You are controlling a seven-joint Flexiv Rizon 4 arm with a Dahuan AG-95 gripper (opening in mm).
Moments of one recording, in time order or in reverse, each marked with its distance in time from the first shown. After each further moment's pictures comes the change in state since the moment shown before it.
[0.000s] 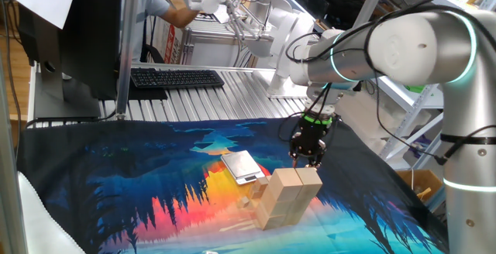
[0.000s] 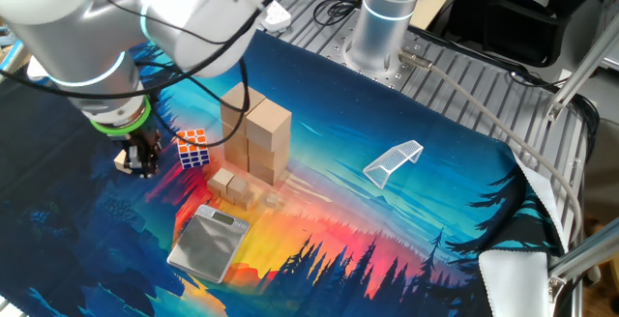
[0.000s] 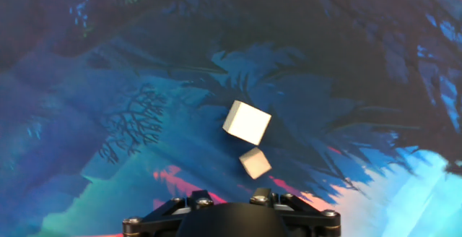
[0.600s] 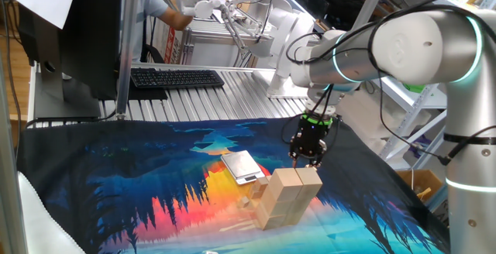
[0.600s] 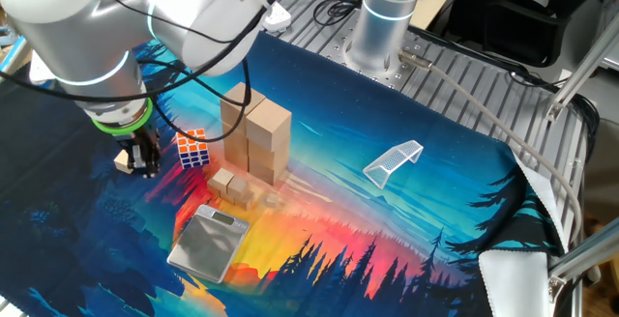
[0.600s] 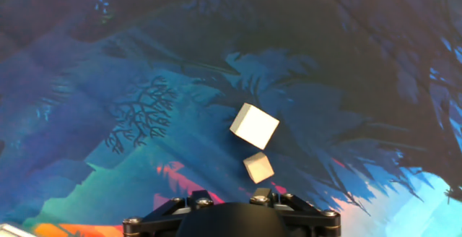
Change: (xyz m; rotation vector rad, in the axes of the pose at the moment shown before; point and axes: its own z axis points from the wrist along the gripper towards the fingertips) arm -0.002 0.001 0.000 -0.021 -0.013 -0.086
